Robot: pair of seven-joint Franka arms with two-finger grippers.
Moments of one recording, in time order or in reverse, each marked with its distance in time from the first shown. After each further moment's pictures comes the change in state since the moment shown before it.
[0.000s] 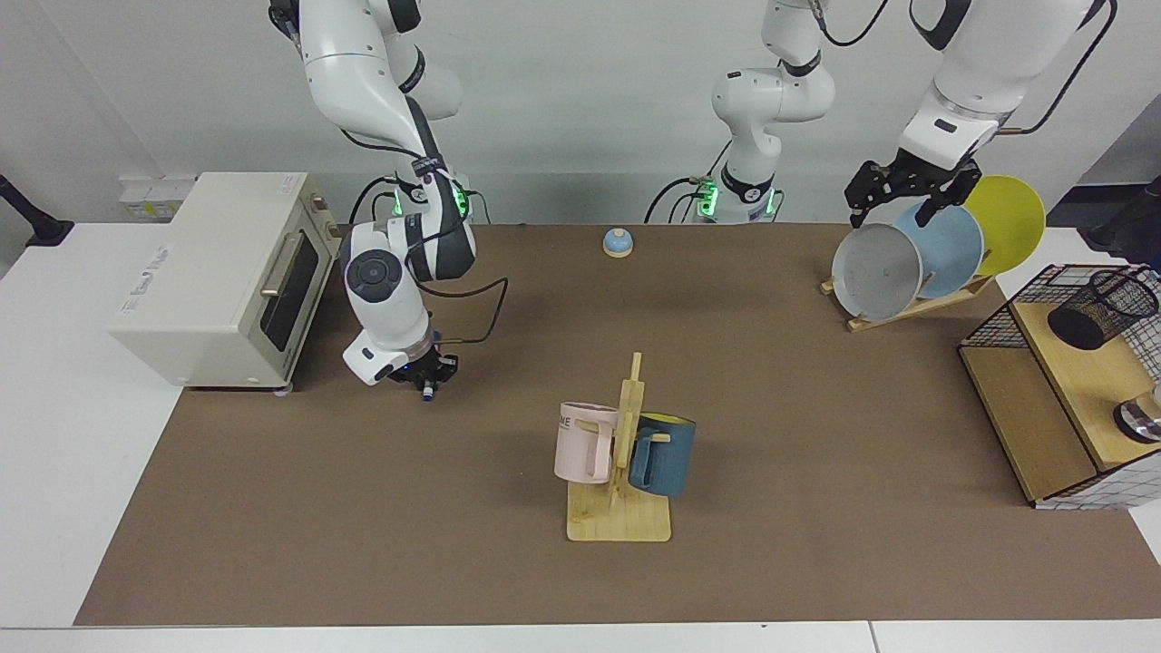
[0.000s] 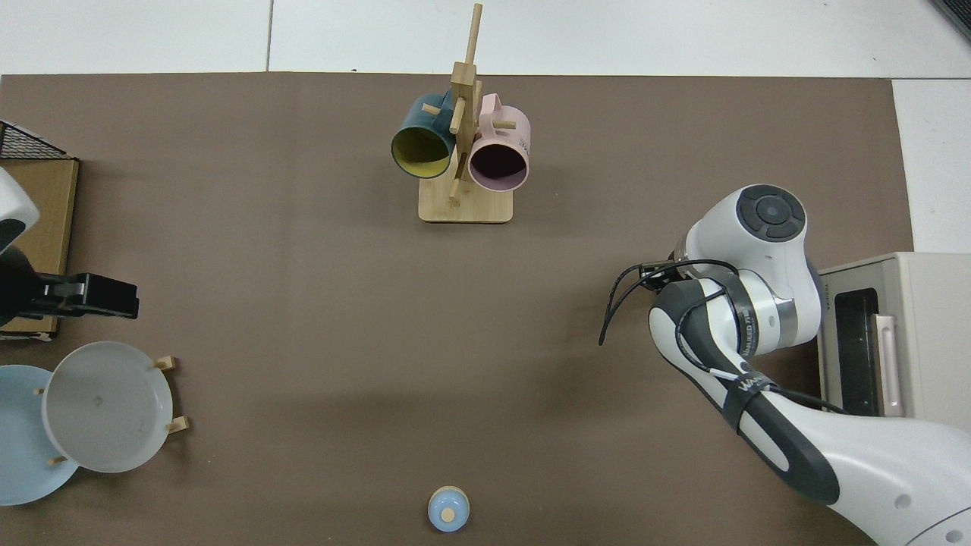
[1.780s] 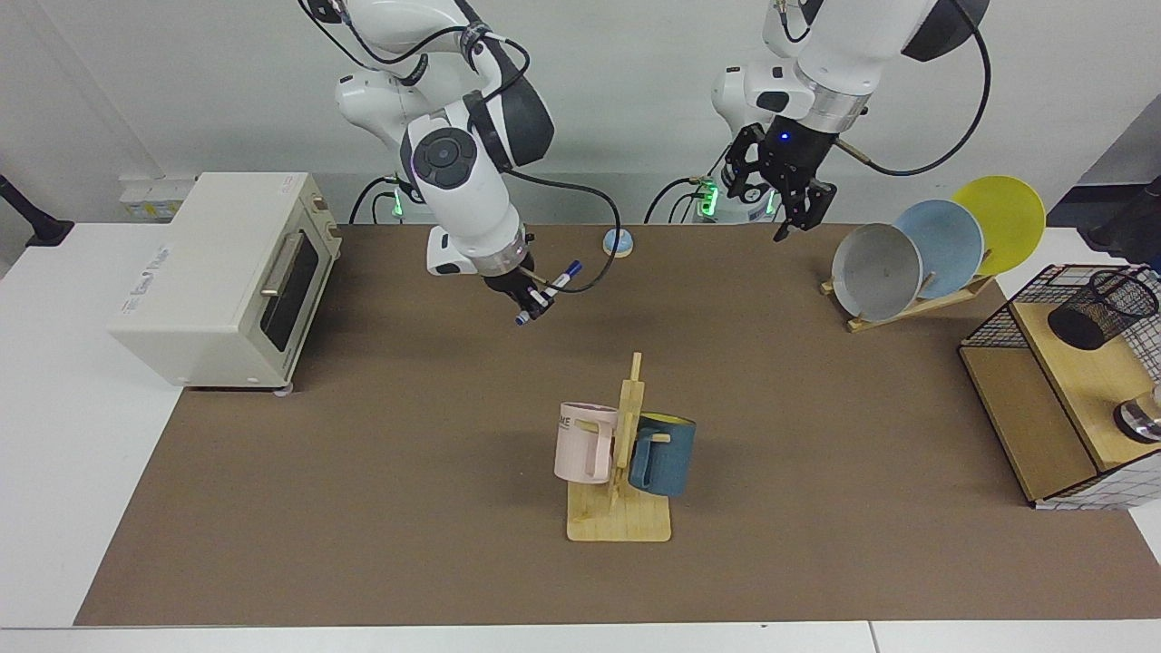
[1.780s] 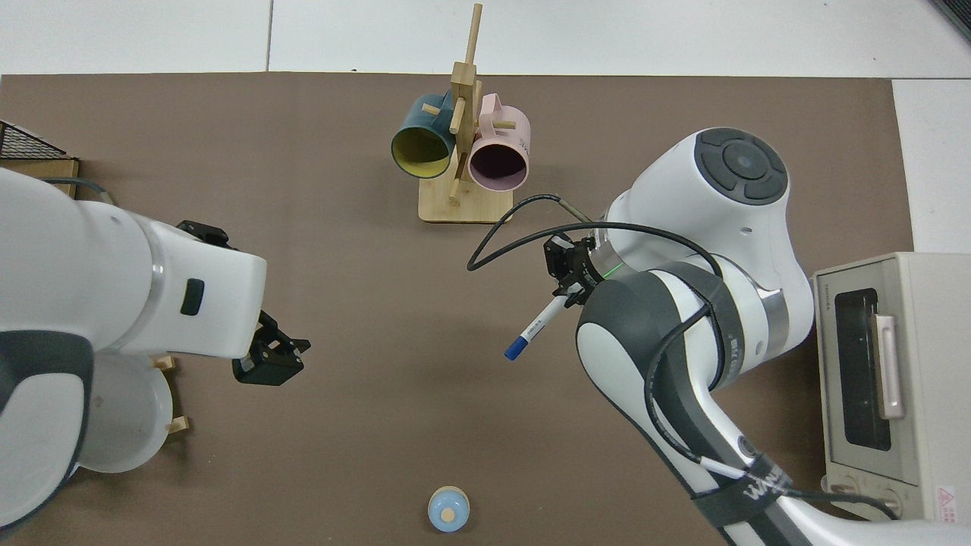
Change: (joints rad) left arm -0.227 -0.005 -0.057 -0.015 -0.175 0.122 0.727; right arm 0.212 -0.113 0.025 0.311 0.297 -0.383 0.944
